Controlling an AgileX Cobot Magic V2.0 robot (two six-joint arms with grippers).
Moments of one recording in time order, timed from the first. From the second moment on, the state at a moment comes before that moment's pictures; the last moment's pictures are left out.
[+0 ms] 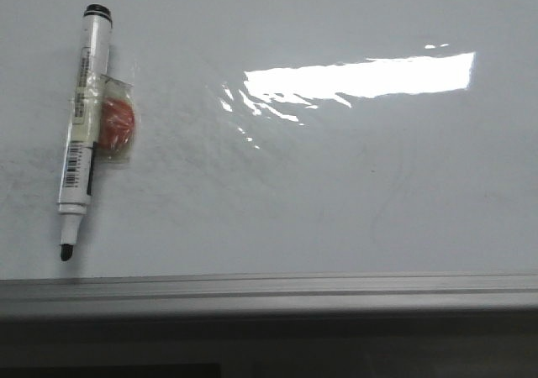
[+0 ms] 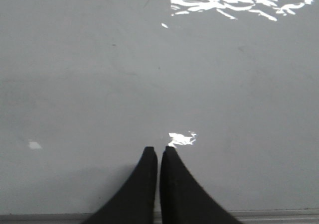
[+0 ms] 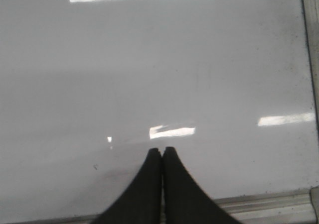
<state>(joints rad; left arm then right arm) -0.08 0.00 -0.01 -0.01 0.33 -0.03 -0.20 -0.01 0.01 -0.05 0.32 0.02</state>
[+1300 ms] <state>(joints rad) -0.08 0.00 -0.01 -0.02 0.22 -0.03 -0.20 -0.01 0.01 -0.05 0.16 0.02</state>
